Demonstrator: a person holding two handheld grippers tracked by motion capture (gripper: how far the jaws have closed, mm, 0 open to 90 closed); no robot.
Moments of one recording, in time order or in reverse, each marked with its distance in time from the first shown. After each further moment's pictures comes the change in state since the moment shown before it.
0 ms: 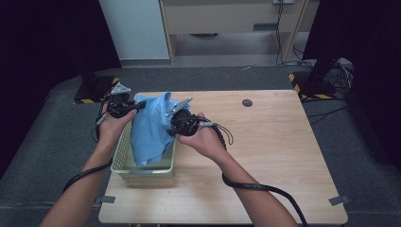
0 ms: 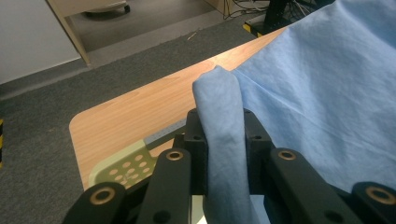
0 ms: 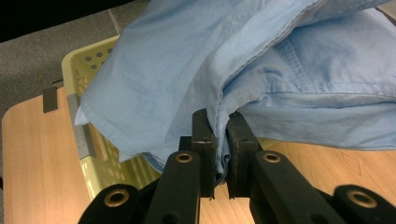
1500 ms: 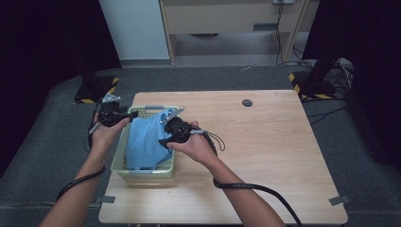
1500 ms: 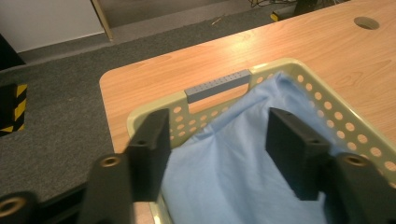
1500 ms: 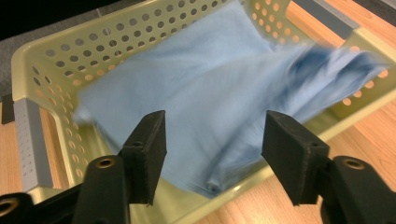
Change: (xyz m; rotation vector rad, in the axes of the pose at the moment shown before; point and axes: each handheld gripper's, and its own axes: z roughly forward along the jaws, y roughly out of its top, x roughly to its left) left arm 0.023 -0.042 0.000 0.039 0.080 -0.083; right arm 0.001 -0.018 0.054 -0.012 -0.023 0.044
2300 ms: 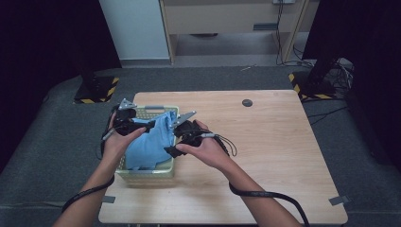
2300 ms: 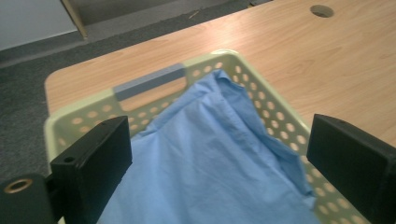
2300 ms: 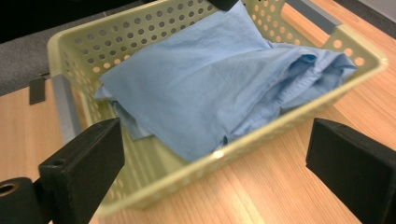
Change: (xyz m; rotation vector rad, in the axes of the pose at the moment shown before) left arm -0.062 0.001 0.003 0.024 -0.071 0.041; right arm 0.003 -0.019 -0.039 -0.034 0.010 -0.021
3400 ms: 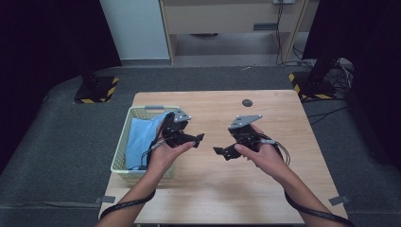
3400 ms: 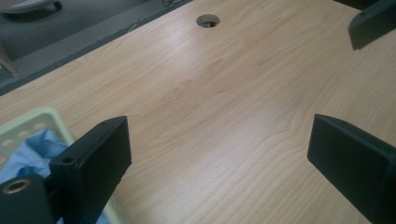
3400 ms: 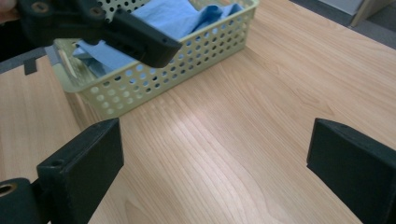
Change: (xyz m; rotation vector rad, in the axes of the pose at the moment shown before) left arm -0.153 0.029 0.036 -0.006 -0.154 0.175; right arm -0.053 -0.090 -0.122 -0.071 -0.073 0.113
